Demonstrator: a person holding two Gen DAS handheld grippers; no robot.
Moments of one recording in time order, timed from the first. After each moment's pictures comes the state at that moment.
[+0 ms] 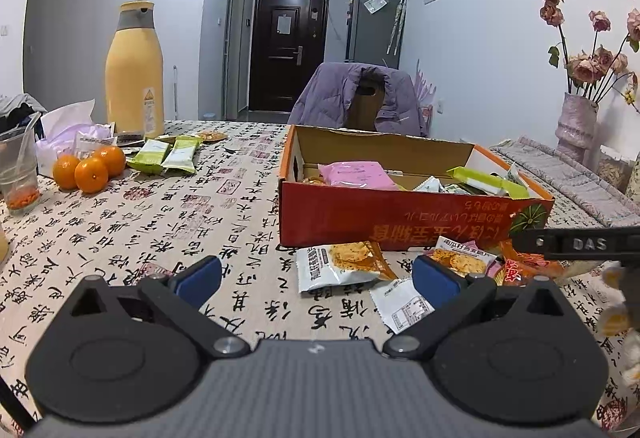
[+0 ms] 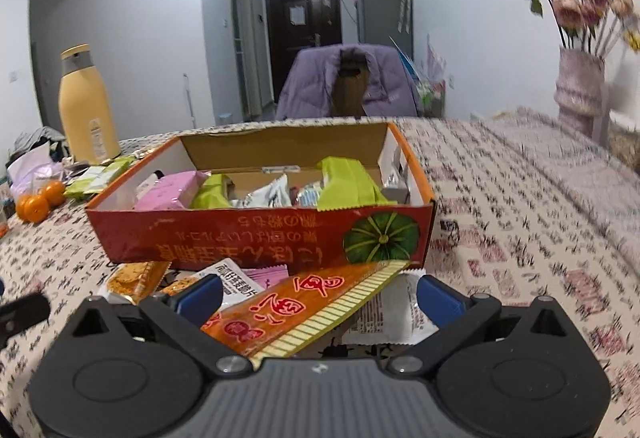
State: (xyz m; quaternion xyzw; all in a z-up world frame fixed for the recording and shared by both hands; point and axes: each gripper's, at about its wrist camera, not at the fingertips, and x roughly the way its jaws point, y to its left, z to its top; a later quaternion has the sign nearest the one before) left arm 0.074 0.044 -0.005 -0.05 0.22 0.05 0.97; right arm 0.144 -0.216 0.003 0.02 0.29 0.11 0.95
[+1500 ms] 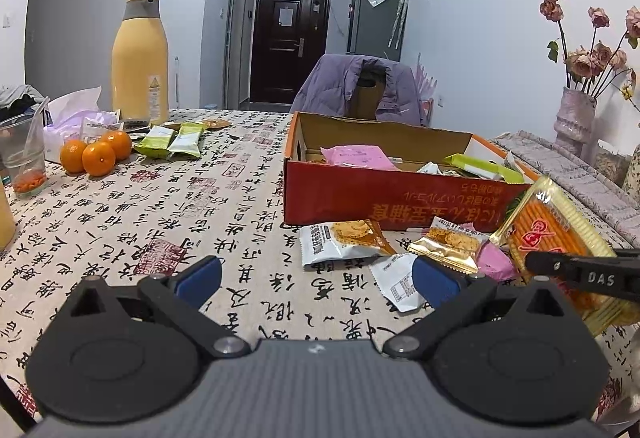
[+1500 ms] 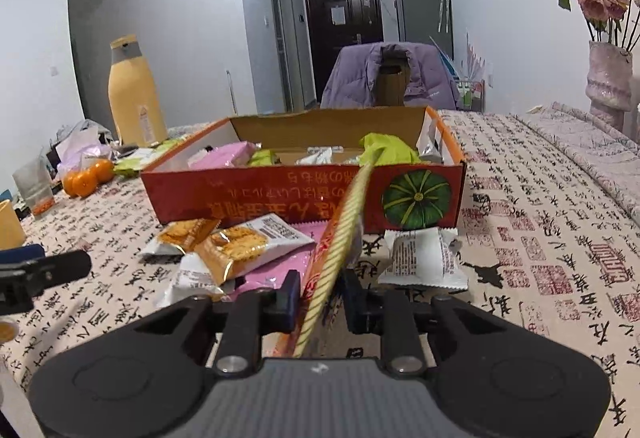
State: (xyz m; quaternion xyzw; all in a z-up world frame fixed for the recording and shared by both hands) left arm 0.057 0.042 -0.010 -0.05 0.23 0.05 0.97; right arm 0.100 -0.226 -0.010 0.01 0.27 0.18 0.94
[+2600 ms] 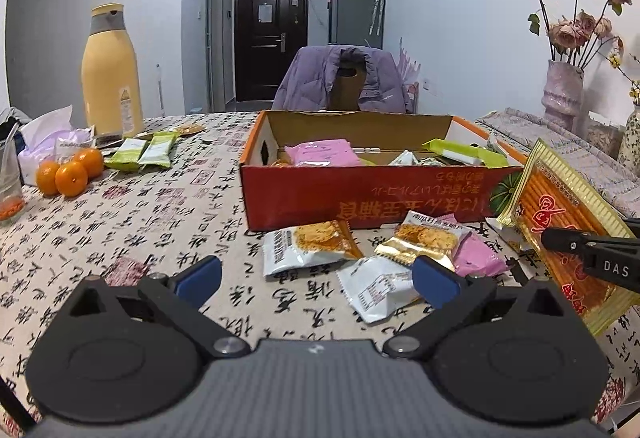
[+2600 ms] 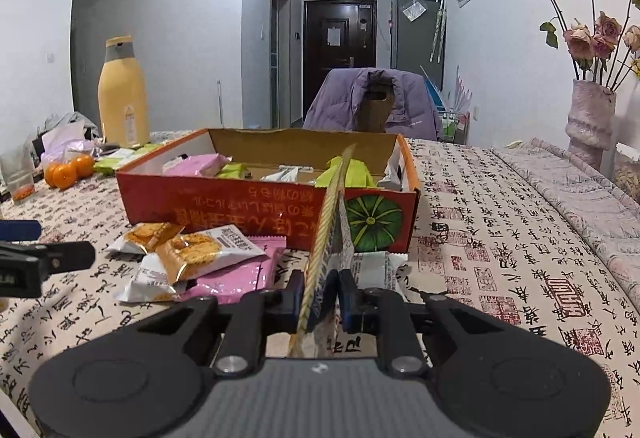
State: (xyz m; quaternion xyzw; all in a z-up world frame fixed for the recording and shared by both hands) left arm 0.083 0.009 -0.009 -0.01 0.24 0.03 0.97; right arm 0.096 -0.247 -0.008 -0.03 0.24 0.16 0.96
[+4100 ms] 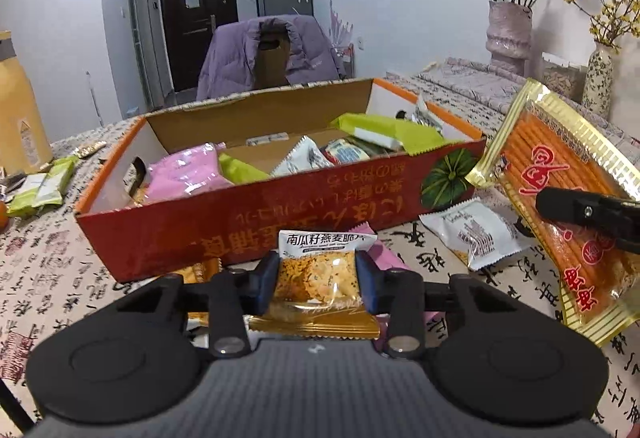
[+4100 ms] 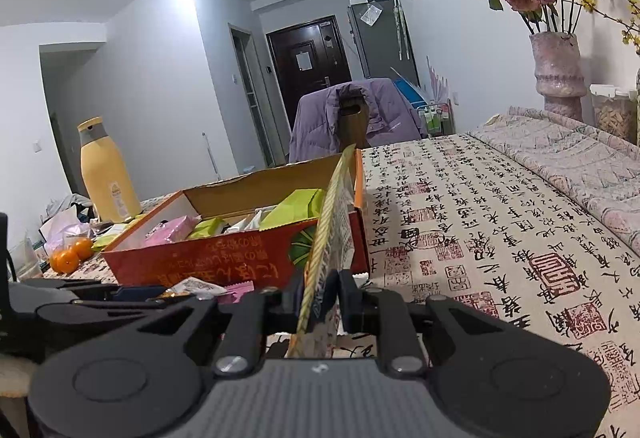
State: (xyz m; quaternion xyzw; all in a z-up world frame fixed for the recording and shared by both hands) left arm 0.165 -0.064 -0.019 0.05 0.28 -0.06 0.96; right arm 0.113 -0.306 -0.006 0.10 0.22 0.15 0.96
